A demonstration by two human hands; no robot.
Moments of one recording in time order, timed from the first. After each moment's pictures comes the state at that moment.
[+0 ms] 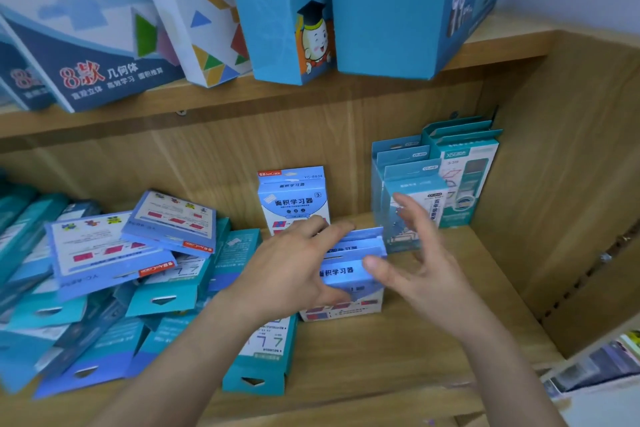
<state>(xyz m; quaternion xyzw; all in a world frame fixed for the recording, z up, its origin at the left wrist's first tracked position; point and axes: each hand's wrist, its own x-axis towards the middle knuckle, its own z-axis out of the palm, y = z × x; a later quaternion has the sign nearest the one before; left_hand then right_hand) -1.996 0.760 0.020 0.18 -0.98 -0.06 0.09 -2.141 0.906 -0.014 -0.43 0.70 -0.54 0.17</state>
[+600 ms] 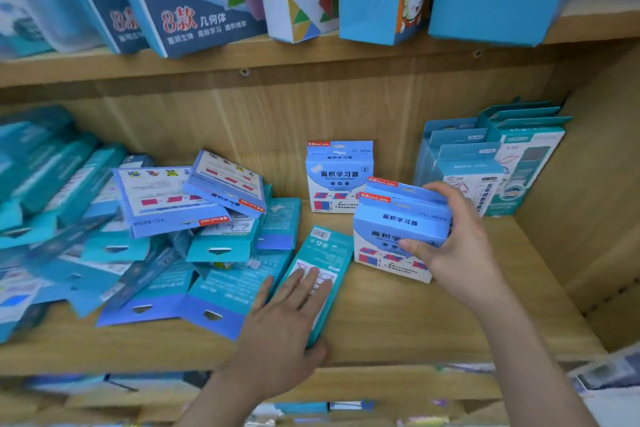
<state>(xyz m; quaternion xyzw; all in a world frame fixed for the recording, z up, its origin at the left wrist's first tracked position) -1.882 0.787 -0.073 0.29 -0.95 -0.04 0.00 -2.121 0.880 -0.022 -0.43 0.75 -0.50 0.08</state>
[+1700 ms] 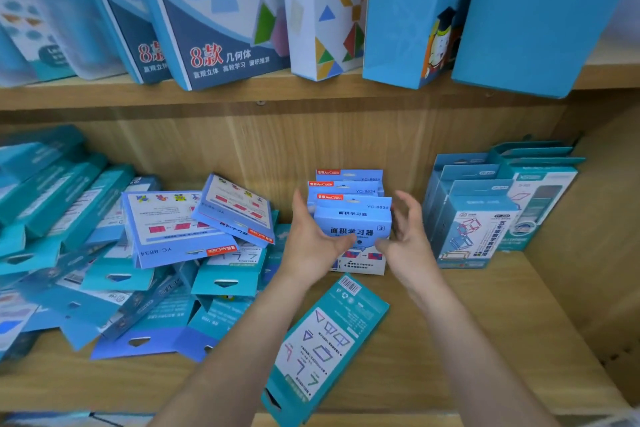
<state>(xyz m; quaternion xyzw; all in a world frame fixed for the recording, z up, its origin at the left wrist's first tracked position) -1.981 0.718 0.000 0.39 -0.71 -0.49 0.31 -2.107 0.792 -0.035 -0.34 0.63 -0.64 0.28</state>
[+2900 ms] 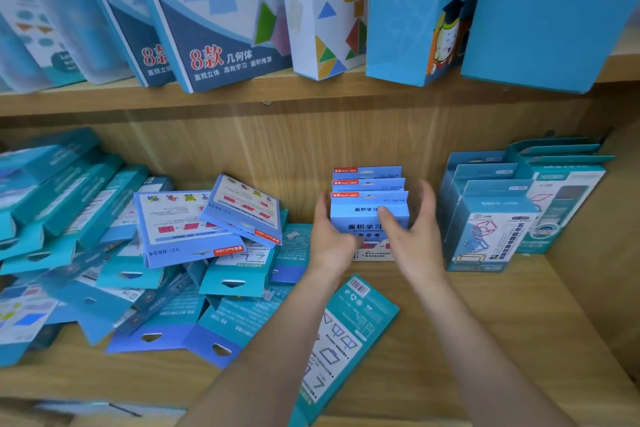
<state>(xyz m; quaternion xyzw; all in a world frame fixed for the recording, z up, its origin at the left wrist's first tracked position) -2.013 0.711 -0.028 0.41 -0.60 -0.59 0.35 -2.116 0.774 -0.037 -0.32 0.72 -0.60 0.12</state>
